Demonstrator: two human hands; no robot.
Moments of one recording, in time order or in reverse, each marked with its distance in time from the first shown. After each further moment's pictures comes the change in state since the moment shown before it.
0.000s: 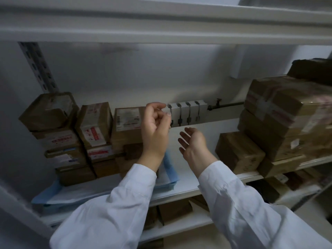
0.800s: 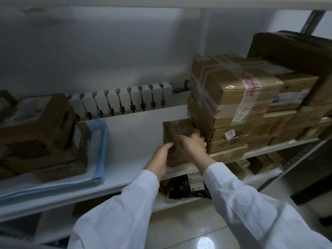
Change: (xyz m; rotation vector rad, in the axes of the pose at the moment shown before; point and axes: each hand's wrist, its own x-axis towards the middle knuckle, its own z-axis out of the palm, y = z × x) left_hand -0.082 -0.117 0.242 -0.122 -0.037 -1.203; right_hand 0.109 -0.120 -0.216 -1.112 0.139 -0.187
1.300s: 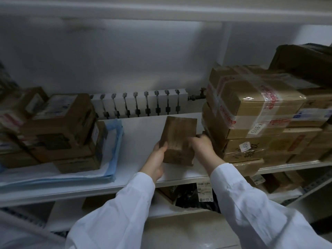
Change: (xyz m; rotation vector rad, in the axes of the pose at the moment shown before) left_hand 0.005 0.010 -0.038 0.012 0.049 0.110; right_hand 0.018 -0.015 0.006 0.228 -0.150 0.000
